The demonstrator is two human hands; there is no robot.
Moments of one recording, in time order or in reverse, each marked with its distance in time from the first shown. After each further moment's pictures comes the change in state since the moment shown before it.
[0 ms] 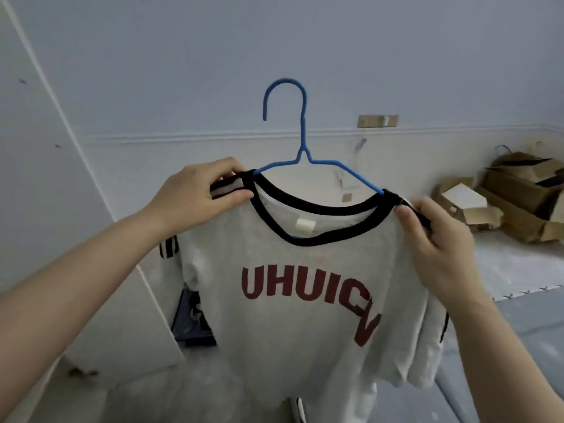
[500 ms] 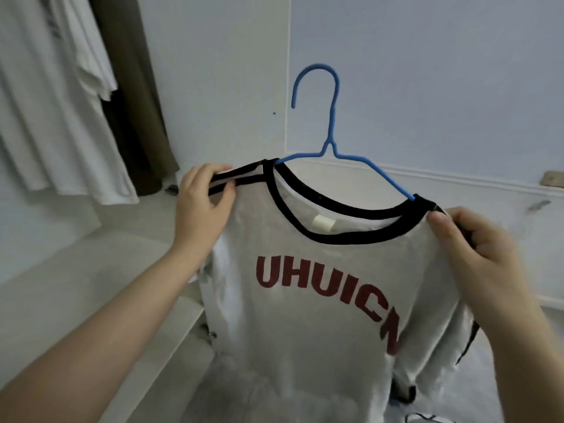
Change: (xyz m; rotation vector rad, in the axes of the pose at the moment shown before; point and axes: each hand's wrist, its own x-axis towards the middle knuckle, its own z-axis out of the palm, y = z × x) left_hand -0.194 -0.107 -0.169 0.270 0.809 -0.413; right_hand 0.006 -0.209 0.136 0.554 -0.336 -0.042
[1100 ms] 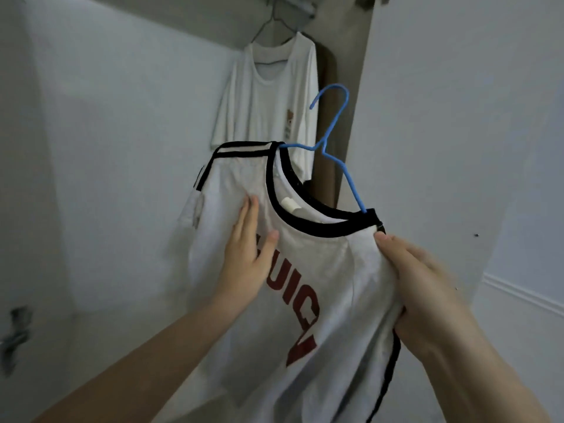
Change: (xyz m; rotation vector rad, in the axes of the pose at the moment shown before) left_hand 0.058 -0.092 -0.124 0.237 0.223 -0.277; right_hand 0.132 -0.121 0.274 0.834 -0.787 0.242
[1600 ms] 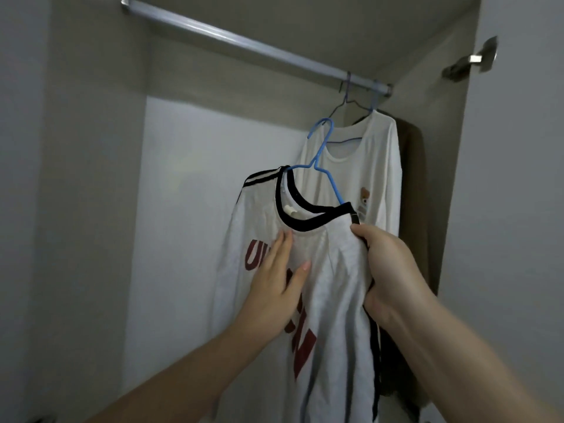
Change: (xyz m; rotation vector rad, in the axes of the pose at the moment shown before) left_hand 0.136 -0.046 -0.048 0.178 0.045 -0.033; right_hand 0.189 -0.043 0.155 0.164 -0.173 -0.004
